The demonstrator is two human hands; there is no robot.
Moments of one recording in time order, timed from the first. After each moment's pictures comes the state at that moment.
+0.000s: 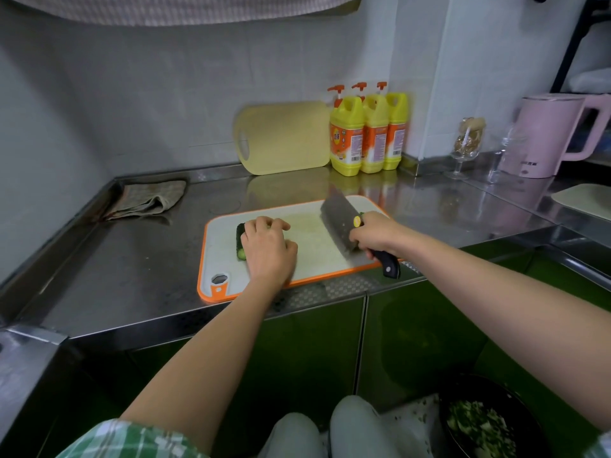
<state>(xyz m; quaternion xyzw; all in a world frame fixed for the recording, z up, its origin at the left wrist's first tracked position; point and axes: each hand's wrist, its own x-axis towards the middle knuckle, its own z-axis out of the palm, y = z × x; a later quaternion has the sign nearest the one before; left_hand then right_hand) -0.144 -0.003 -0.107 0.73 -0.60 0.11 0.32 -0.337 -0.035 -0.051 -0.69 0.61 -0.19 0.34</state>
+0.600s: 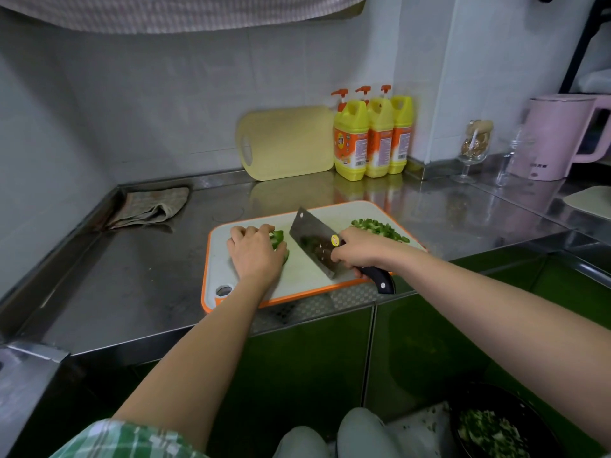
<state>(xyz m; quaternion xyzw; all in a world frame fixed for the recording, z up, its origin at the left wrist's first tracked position) -0.113 -0.015 -0.095 0.78 -0.58 0.08 0.24 -0.304 -0.027 -0.048 -0.74 0.56 -0.13 0.35</state>
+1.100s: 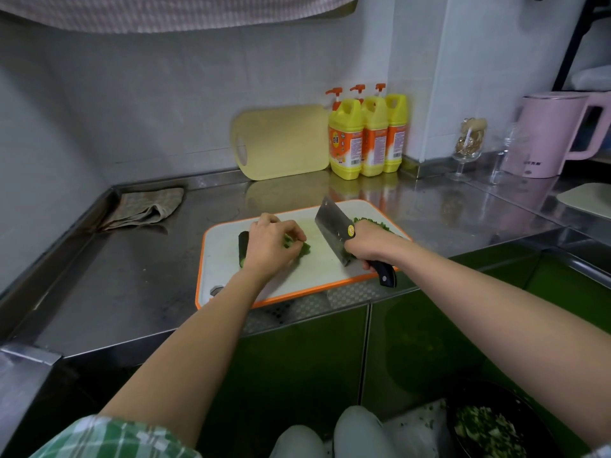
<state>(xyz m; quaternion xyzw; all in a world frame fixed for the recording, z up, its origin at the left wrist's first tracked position) -0.125 -0.023 -0.084 0.61 -0.72 0.01 0.33 -0.322 -0.035 -0.048 -0.71 0.62 -0.13 0.30</state>
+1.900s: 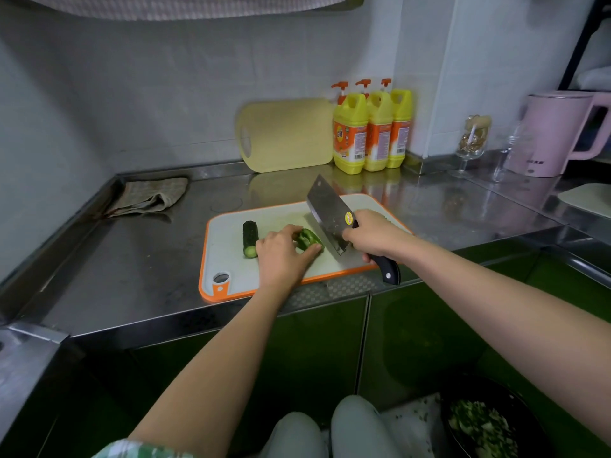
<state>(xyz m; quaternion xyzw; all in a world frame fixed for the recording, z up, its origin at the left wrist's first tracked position) -0.152 -0.005 -0.118 0.69 -0.61 0.00 0.39 -0.324 -0.014 -0.040 -0.75 0.58 -0.18 0.28</state>
